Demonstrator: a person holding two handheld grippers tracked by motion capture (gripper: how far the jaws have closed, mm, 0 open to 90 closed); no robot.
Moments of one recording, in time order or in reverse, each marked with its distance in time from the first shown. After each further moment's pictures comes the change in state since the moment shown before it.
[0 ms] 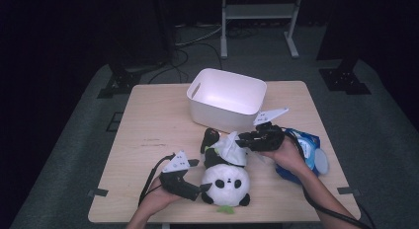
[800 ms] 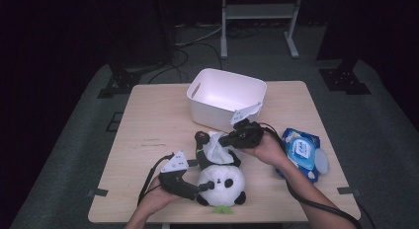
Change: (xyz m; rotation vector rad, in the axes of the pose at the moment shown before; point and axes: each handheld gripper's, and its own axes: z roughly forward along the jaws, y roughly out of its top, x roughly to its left) left arm 0.002 0.000 -0.003 -0.015 -0.011 0.006; right arm 0.023 0.039 0.035 0.082 0.068 -0.083
